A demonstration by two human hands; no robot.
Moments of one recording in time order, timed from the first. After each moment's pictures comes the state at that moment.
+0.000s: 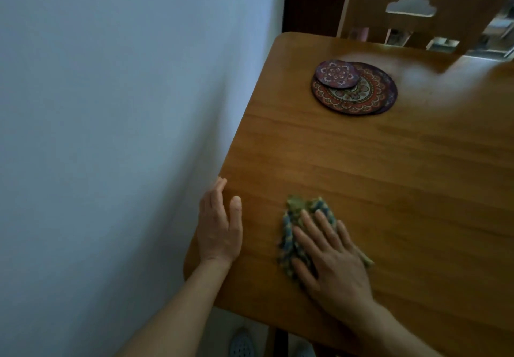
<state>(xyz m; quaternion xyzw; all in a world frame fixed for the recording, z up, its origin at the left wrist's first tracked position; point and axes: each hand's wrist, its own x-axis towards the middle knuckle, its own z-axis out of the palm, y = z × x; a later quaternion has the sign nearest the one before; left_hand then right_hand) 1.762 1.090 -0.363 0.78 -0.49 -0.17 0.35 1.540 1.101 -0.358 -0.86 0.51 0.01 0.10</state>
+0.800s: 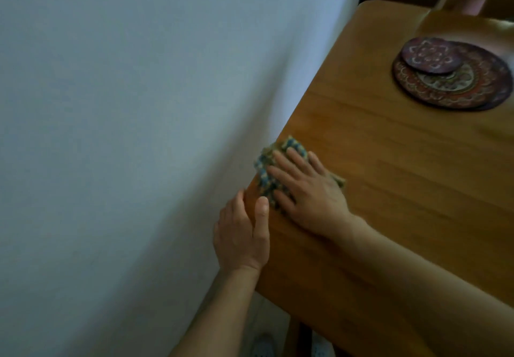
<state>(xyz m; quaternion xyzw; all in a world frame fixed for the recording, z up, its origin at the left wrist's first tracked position) 1.759 1.132 -0.359 0.89 -0.35 -0.14 0.24 1.658 1.008 -0.360 -0.94 0.31 -0.03 0.13</state>
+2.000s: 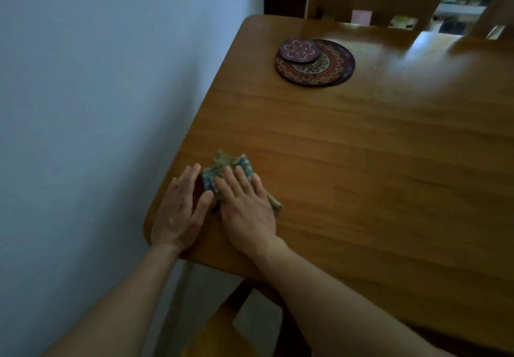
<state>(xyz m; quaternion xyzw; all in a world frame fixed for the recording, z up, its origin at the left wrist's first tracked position) 1.757 1.135 -0.375 0.73 -0.63 -0.15 0.22 1.599 1.105 -0.363 -0.86 0.47 -0.10 0.14</state>
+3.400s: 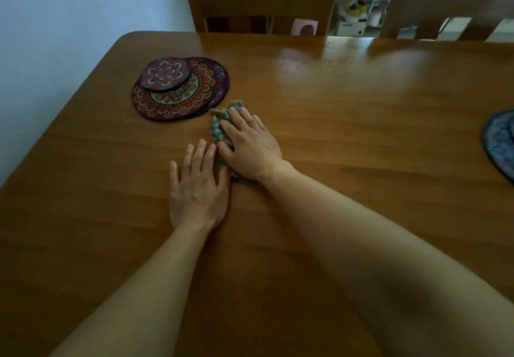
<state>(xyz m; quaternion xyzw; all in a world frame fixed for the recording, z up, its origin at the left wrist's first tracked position) 1.428 0.908 -0.376 0.79 -0.61 -0.06 0.05 1.318 0.816 -0.358 -0.86 0.49 -0.07 0.13</state>
